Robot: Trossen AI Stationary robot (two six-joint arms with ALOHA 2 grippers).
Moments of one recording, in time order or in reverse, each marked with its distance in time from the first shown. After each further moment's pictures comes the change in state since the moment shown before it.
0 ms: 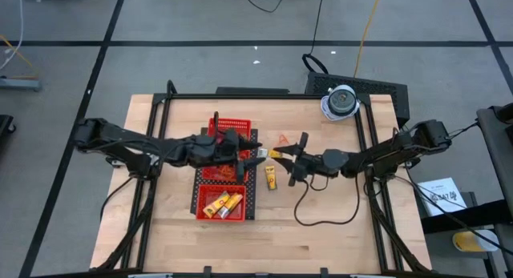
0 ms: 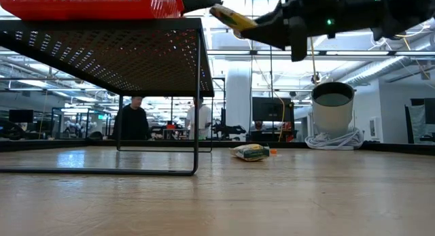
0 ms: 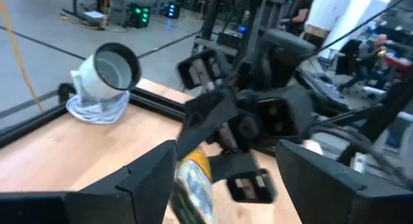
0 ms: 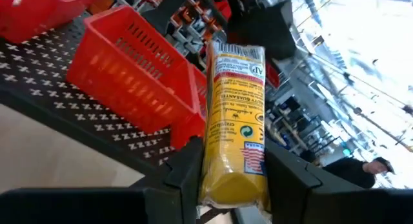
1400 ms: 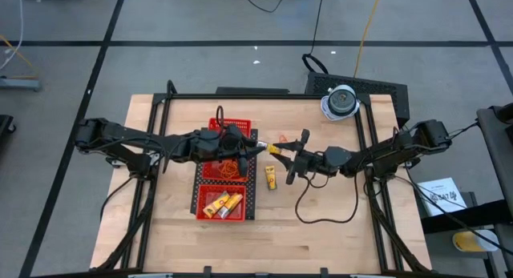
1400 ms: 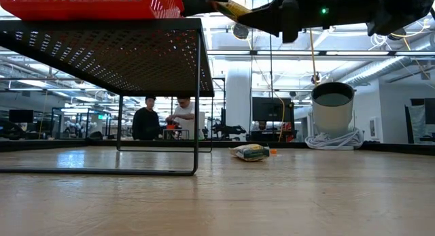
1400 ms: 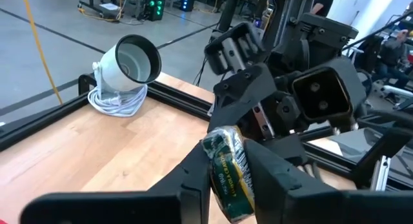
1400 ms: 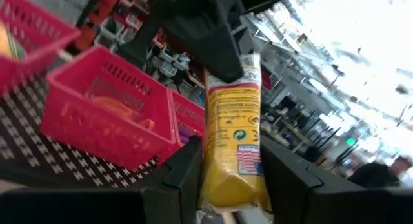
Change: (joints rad) left arm 0.062 0.015 0.008 -0.031 0.010 -0.010; right arm -0.001 -0.001 0.028 0.065 0.000 0.085
